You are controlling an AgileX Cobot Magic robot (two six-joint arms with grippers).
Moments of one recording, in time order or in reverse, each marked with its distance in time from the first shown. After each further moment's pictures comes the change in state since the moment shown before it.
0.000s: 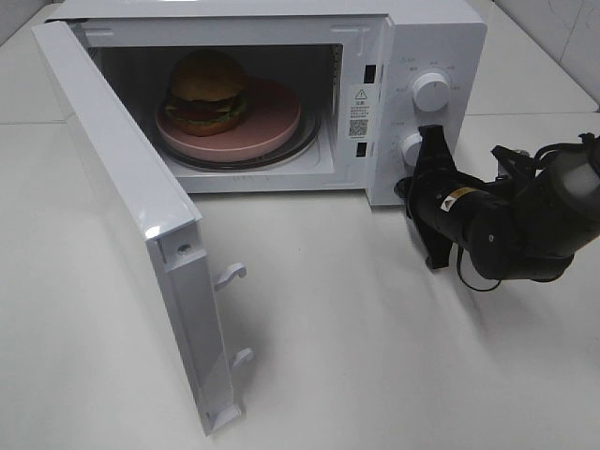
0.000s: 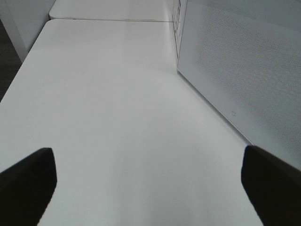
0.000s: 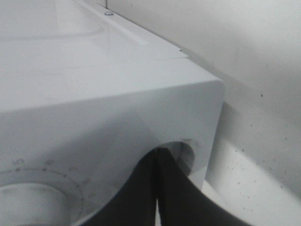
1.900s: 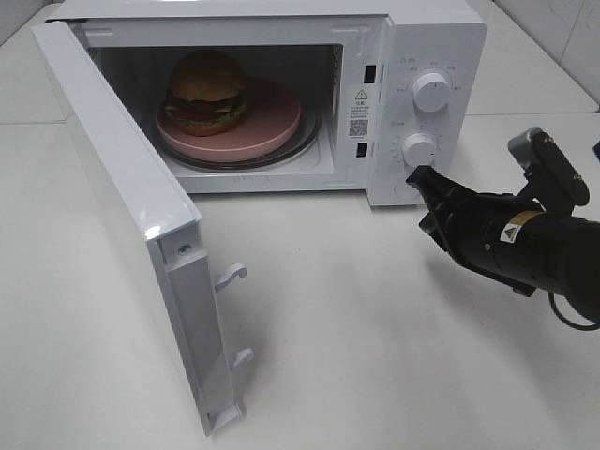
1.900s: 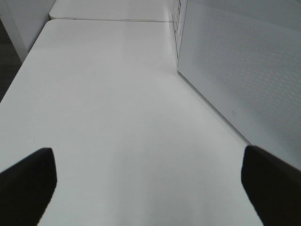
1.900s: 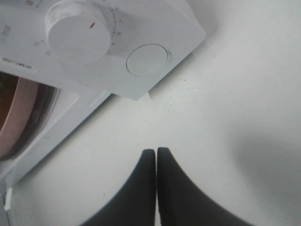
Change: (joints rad) left arm 0.000 0.000 0.000 0.000 0.000 0.000; right arm 0.063 -0.397 0.315 -0.029 0.257 -0.659
